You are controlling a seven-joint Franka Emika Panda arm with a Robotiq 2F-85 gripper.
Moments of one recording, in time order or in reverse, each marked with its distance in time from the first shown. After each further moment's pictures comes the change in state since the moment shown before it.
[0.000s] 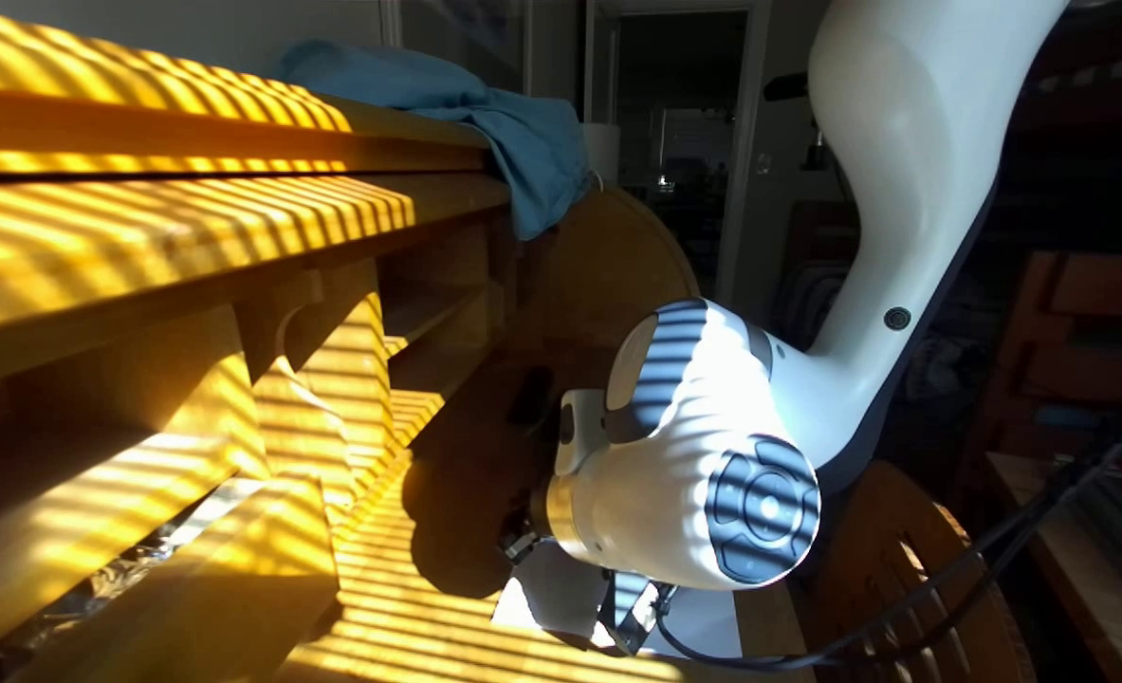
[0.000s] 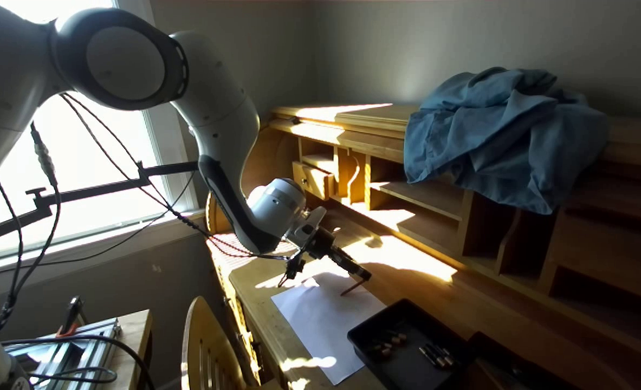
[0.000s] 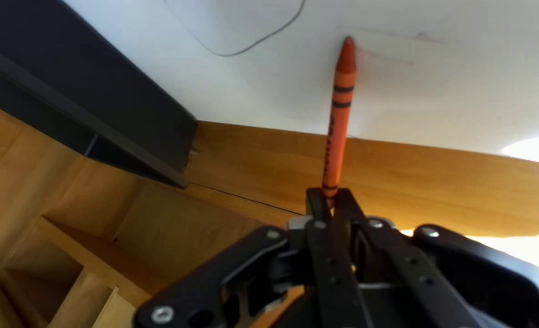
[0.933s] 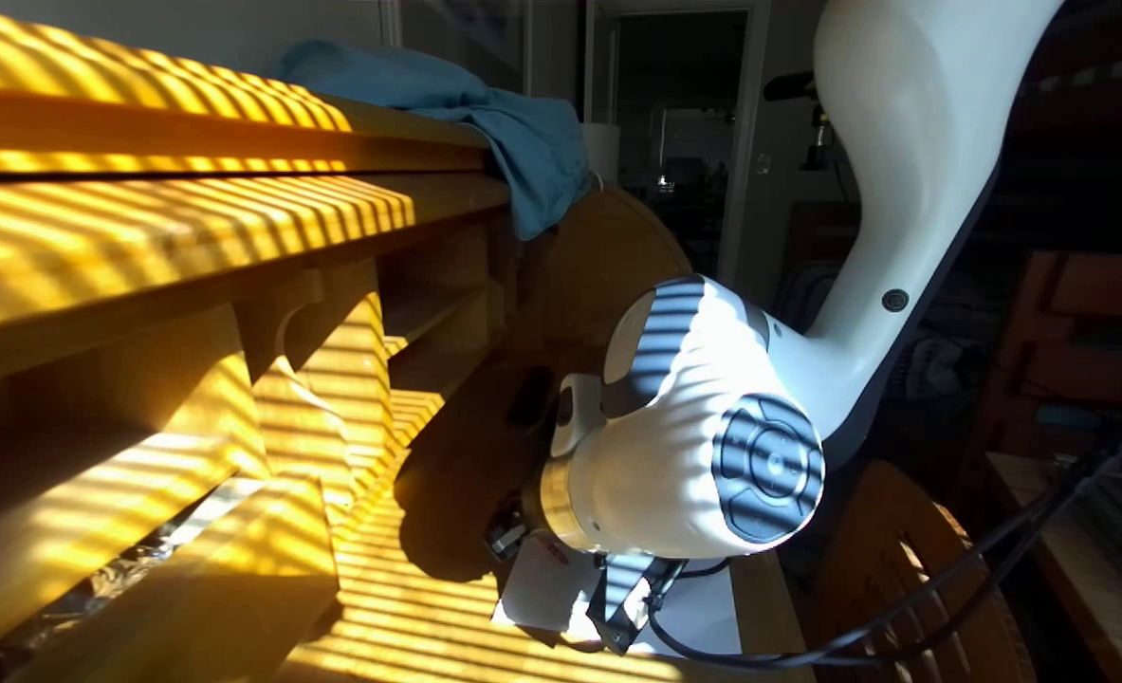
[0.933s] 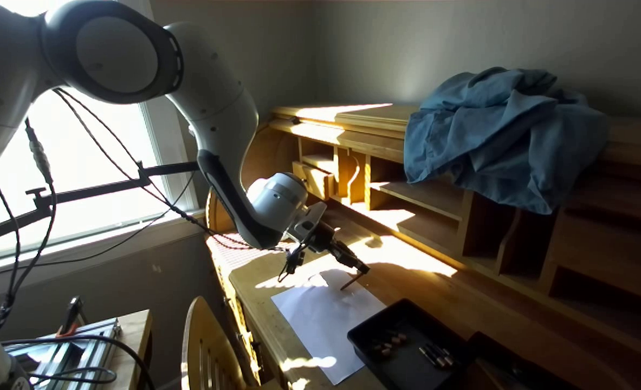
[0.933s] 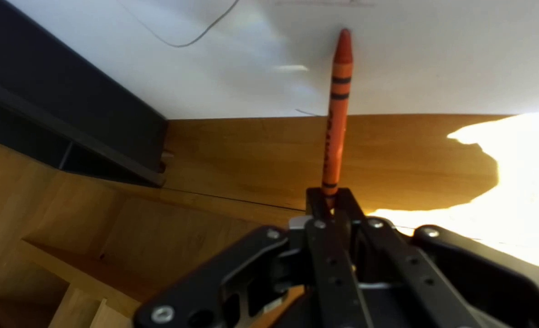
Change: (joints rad) arm -0.008 -0.027 0.000 0.000 -0.001 0.083 0.060
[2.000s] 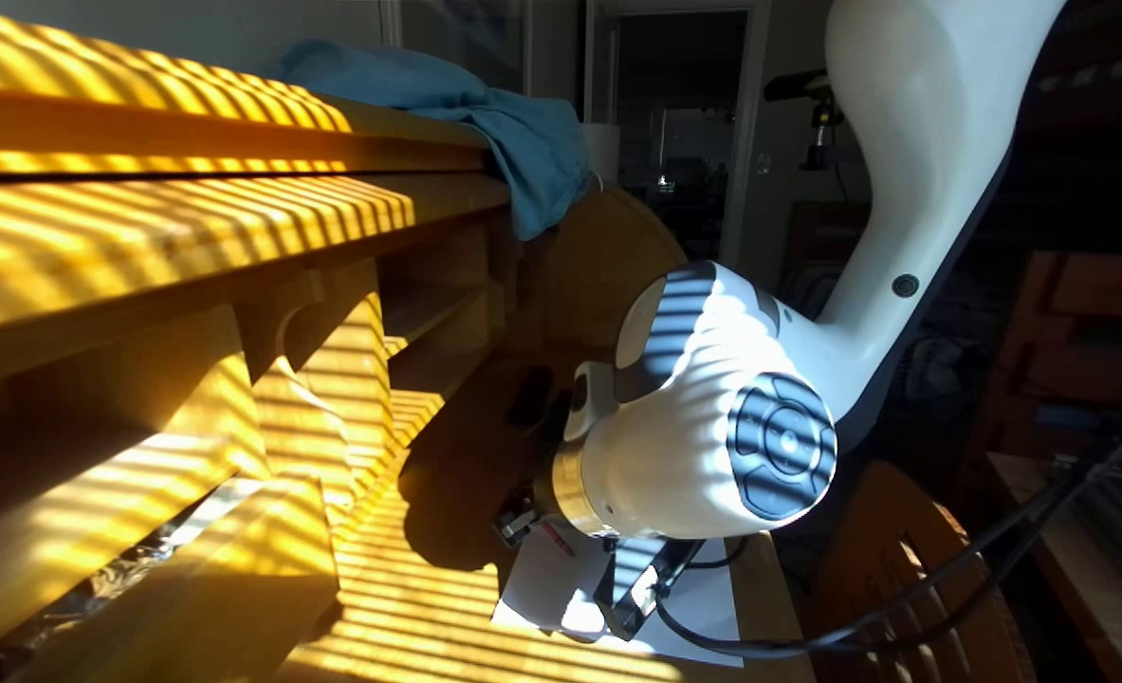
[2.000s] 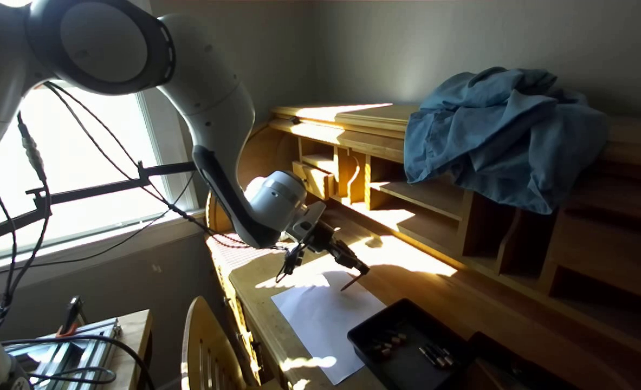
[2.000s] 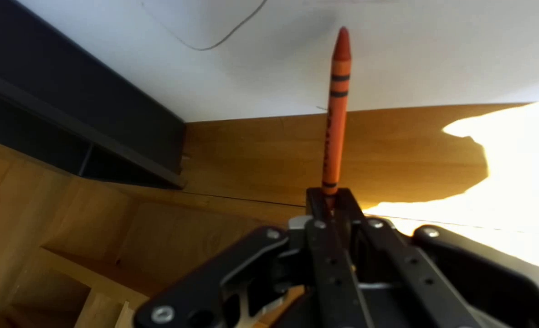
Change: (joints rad) arm -0.005 -0.036 -0.011 -0.038 0.000 0.015 0.046
